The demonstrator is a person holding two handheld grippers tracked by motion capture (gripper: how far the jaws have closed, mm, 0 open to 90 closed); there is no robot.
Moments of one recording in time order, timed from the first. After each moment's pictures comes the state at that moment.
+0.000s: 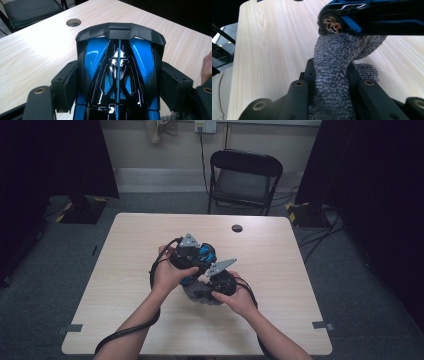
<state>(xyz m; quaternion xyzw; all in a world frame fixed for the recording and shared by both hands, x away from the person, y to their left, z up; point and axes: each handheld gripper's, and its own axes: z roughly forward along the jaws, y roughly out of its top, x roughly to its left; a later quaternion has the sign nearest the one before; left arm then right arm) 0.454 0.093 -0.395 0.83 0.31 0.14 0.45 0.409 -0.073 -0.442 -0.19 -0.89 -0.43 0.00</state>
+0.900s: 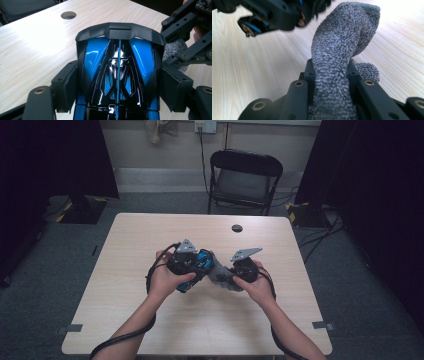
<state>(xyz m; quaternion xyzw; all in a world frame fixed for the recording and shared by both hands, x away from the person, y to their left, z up) 0.441 0.099 -0.405 0.83 0.30 0.12 0.45 0.441 -0.135 -0.430 -0.27 -0.86 -0.43 -0.06</state>
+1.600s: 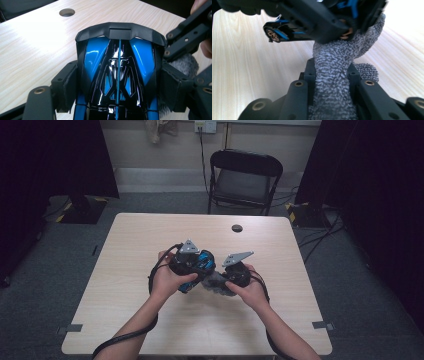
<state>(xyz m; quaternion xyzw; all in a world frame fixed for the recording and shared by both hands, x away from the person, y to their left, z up) 0.443 0.095 -0.407 0.84 0.31 0.12 0.44 0.430 -0.113 -0.435 -0.24 -0.87 -0.43 -0.04</state>
